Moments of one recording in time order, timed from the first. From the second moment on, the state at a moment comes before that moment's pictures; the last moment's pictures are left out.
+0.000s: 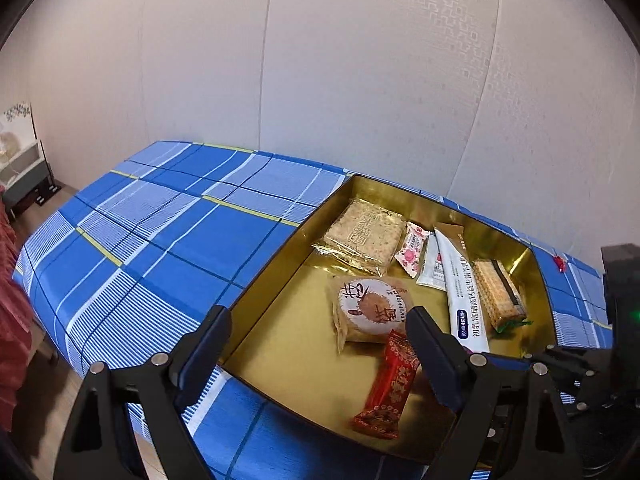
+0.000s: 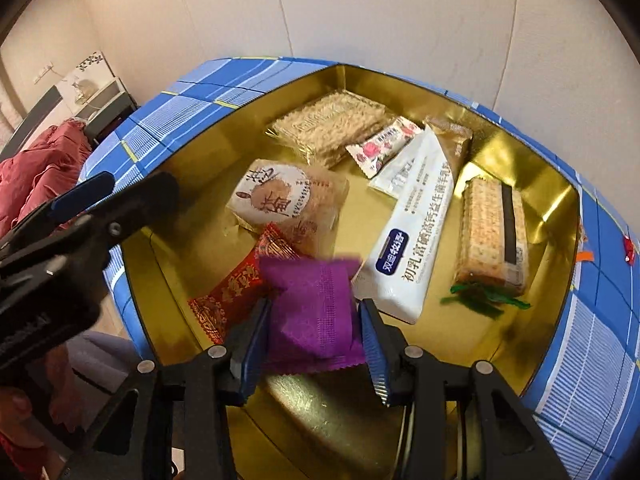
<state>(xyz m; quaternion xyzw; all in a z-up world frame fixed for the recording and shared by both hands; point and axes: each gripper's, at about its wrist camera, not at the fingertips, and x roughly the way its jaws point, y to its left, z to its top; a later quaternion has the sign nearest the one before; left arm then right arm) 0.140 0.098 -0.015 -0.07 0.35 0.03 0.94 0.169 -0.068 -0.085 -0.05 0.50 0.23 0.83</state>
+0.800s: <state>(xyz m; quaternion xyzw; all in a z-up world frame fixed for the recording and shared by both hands) 0.133 0.050 -0.015 -0.01 0.32 0.00 0.95 0.143 -0.271 -0.068 0.07 0.38 0.06 0.92</state>
